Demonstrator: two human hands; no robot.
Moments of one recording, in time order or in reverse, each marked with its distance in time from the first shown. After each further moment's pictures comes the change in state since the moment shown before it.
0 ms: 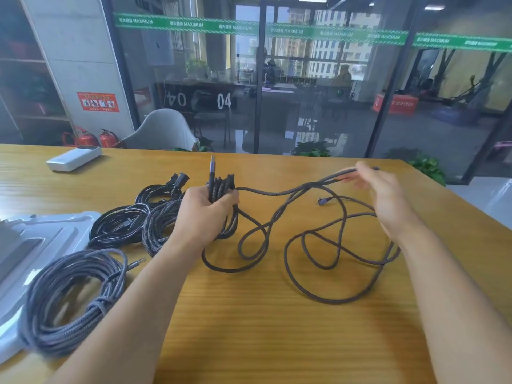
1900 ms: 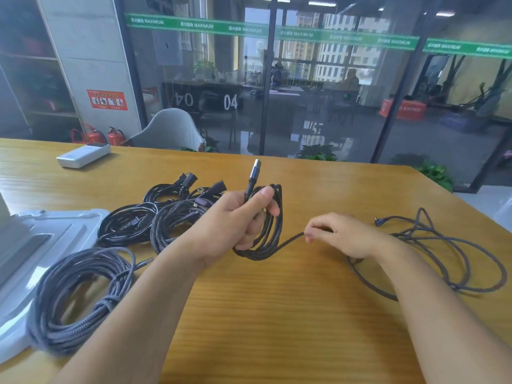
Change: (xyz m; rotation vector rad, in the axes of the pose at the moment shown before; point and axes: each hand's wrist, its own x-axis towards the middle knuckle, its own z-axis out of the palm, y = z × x) left_hand -0.017 0.020 0.002 -0.143 -0.527 0.015; right_hand -0.005 0.009 0.047 -0.785 -0.649 0.100
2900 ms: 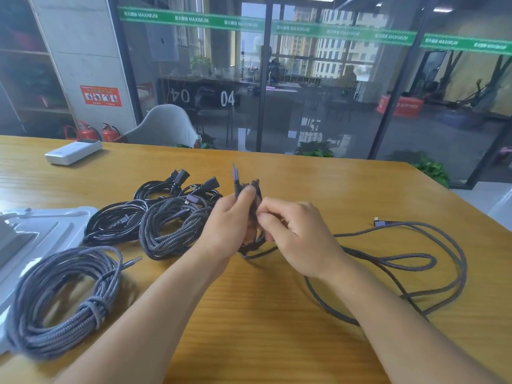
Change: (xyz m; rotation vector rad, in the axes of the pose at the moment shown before) left_hand 0.016 -0.021 0.026 -0.064 0.345 -0.032; right_hand -0.017 -0.091 0.033 0.344 0.479 -0.390
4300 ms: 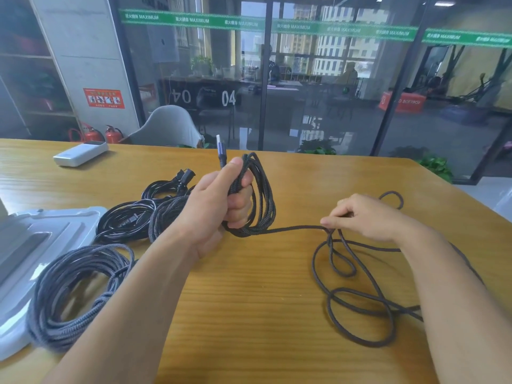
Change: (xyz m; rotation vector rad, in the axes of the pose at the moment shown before) left_hand -0.008 0.034 -0.032 -0.253 -0.208 0.057; right_hand 0.003 0.083 -0.091 -0.325 -0.369 0.438
